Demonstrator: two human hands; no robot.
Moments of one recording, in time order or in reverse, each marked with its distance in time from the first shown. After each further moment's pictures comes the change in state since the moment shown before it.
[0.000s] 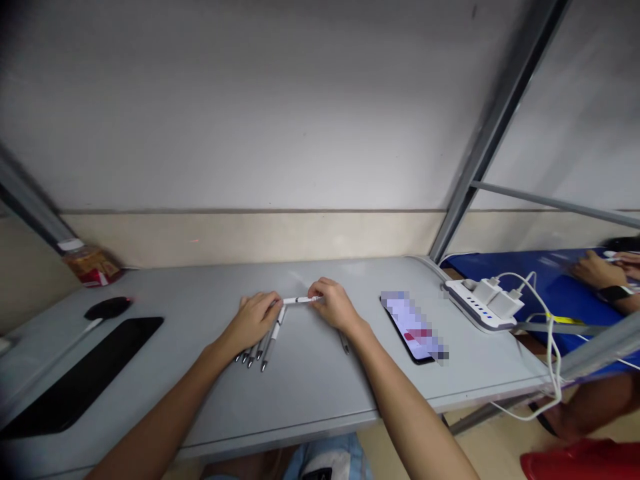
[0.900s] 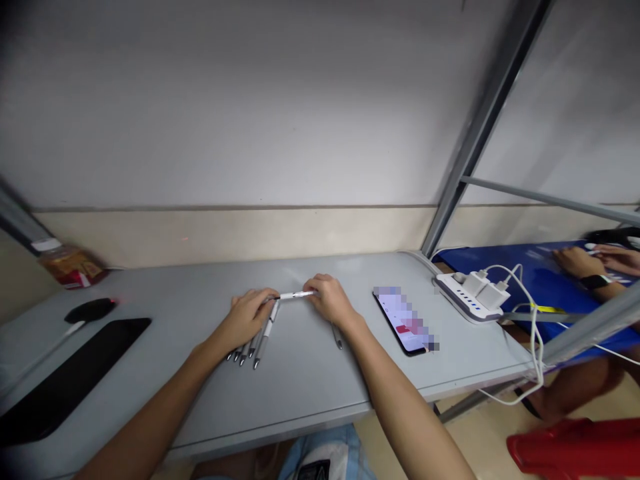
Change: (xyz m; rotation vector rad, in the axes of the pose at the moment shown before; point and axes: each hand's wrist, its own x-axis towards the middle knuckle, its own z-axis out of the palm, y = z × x) left_hand 0.002 -0.005 0.005 -0.029 -0.013 -0.009; right_hand 0.000 0.005 -0.005 -0.085 -0.019 -0.029
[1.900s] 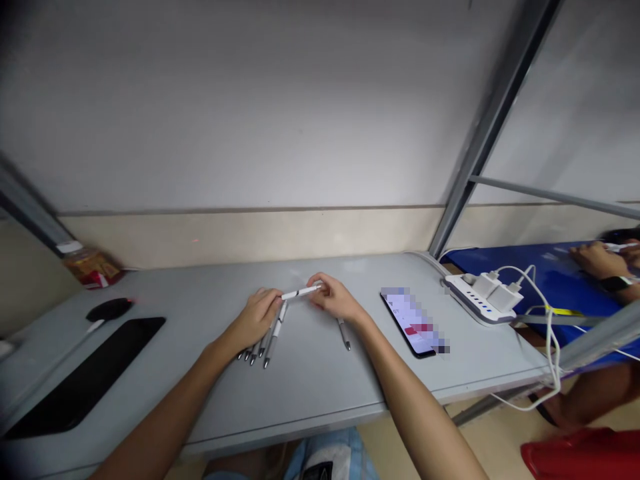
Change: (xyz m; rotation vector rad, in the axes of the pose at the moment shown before) left_hand 0.001 -0.004 0.002 -0.092 0.046 0.093; right_hand 0.002 -0.009 -0.003 0.724 -0.154 0.268
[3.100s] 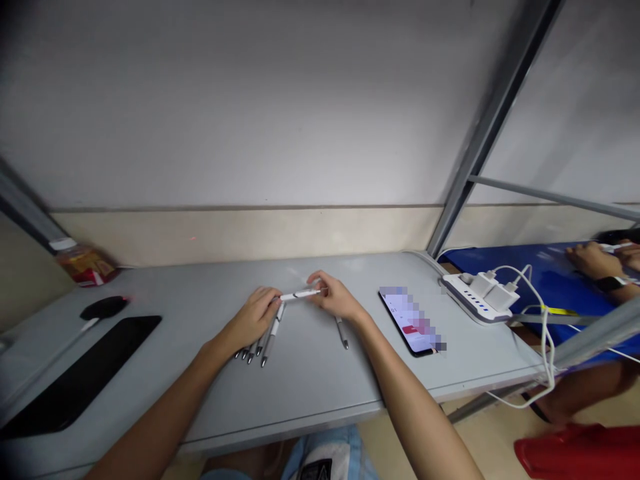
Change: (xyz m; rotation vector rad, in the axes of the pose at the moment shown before) left_hand 0.000 0.005 -0.005 -0.019 -0.020 0.013; right_hand -0.001 0.006 -0.004 -0.152 0.039 0.018
